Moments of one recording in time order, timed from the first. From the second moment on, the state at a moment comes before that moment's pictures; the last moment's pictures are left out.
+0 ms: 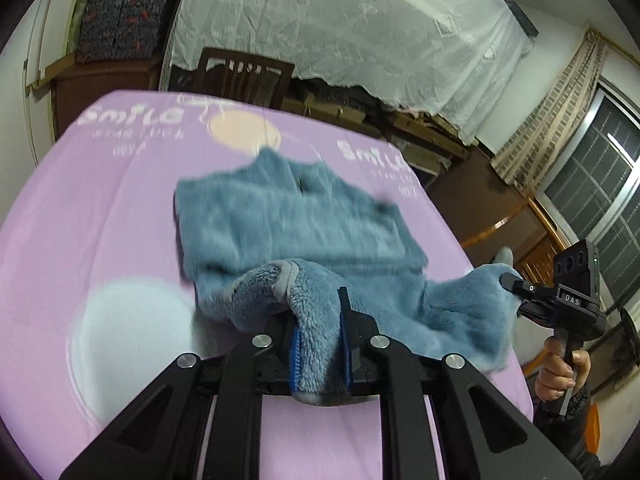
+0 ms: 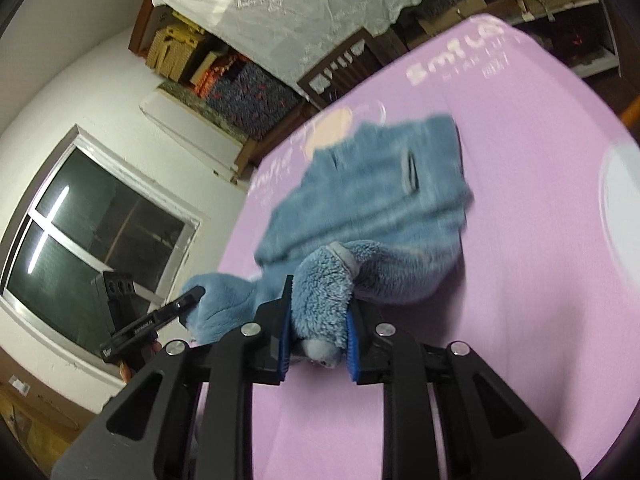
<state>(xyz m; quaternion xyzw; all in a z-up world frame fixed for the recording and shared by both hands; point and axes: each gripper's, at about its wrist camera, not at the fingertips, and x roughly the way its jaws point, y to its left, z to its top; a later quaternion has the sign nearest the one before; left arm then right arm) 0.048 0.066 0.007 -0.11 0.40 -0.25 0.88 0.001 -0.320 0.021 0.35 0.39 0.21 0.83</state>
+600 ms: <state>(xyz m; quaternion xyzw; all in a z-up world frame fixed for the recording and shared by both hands) 0.235 0.070 -0.032 -0.14 0.43 -0.17 0.87 0.202 -0.349 -0.026 0.39 0.41 0.13 0.82</state>
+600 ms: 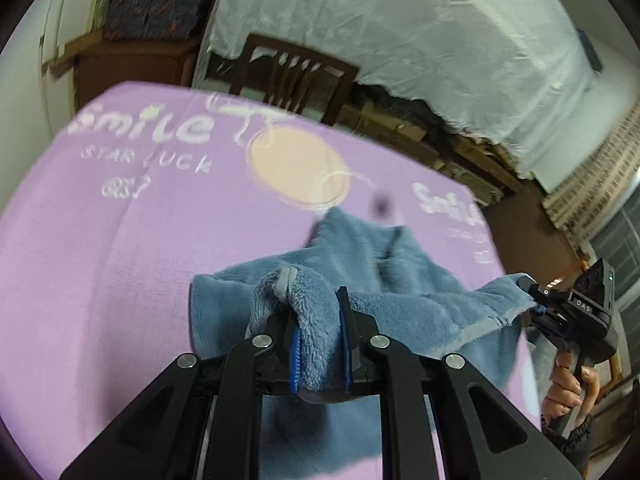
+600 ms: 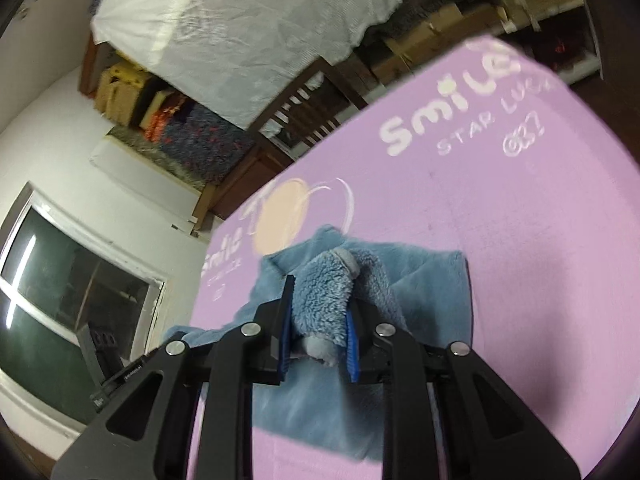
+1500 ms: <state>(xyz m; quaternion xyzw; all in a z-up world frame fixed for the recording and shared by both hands) 0.216 0.086 -0.033 -0.08 0.41 -0.13 0.90 0.182 -0.349 -0.028 0.28 0.41 0.10 0.86</state>
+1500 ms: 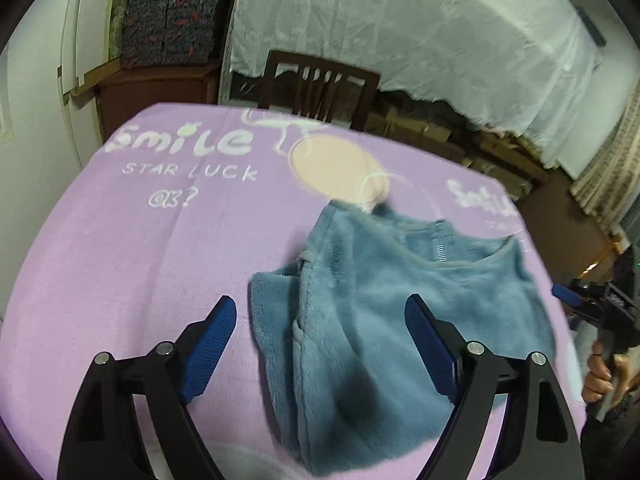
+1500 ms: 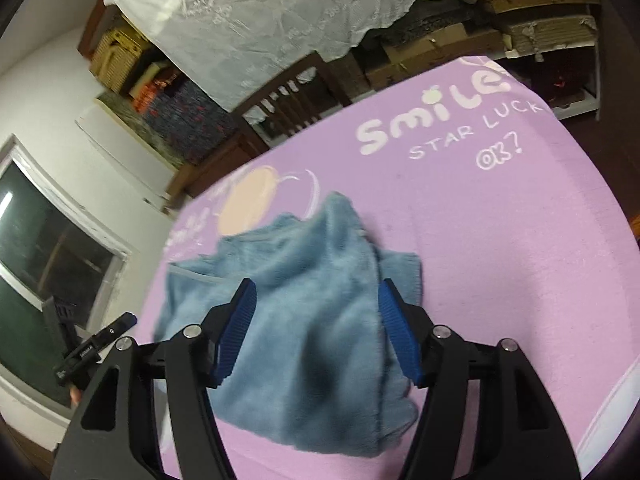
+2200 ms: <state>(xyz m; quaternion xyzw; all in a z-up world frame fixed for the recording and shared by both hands) 0.301 0.077 -0.092 -0.08 0.46 -0.06 0.88 0.264 -0.351 -0.103 0.32 0.44 0.06 0.84</state>
